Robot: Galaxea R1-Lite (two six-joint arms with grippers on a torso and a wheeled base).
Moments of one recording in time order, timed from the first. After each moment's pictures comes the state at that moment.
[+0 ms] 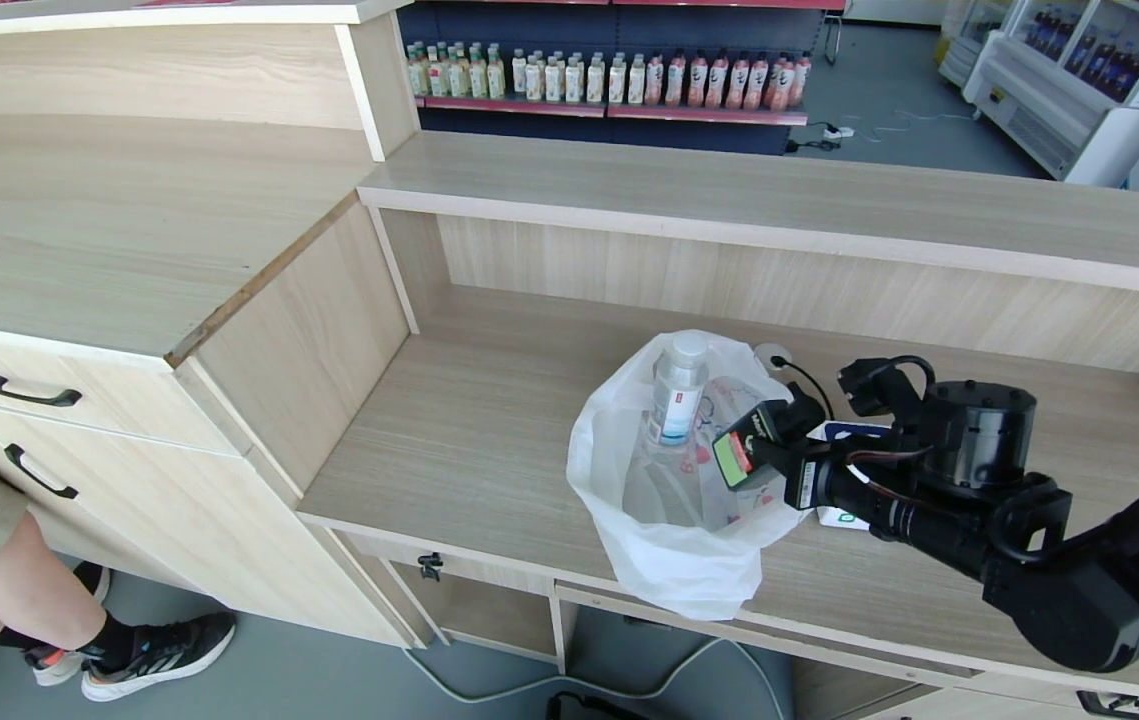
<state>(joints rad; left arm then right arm) 0.00 0.00 0.00 -0.06 0.07 0.07 0.35 1.91 -0.58 -1.11 0.06 0.10</state>
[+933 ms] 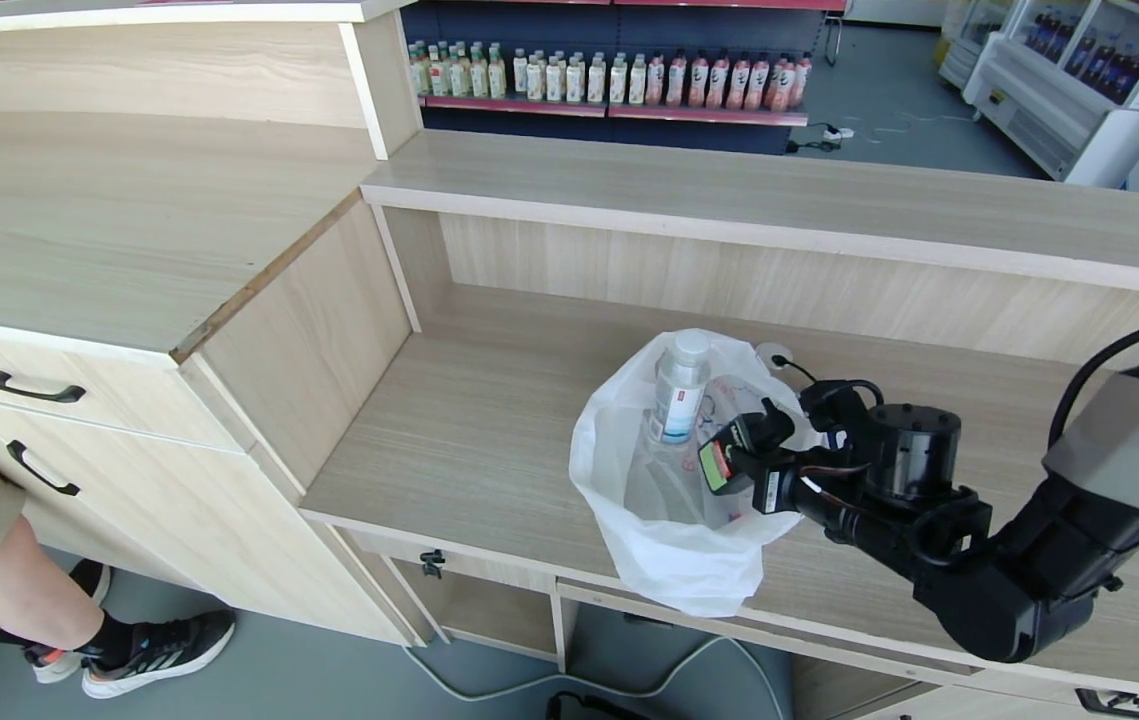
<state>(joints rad) 0.00 0.00 0.00 -0.06 0.07 0.07 0.35 2.10 -0.64 -1.24 0.01 0.09</state>
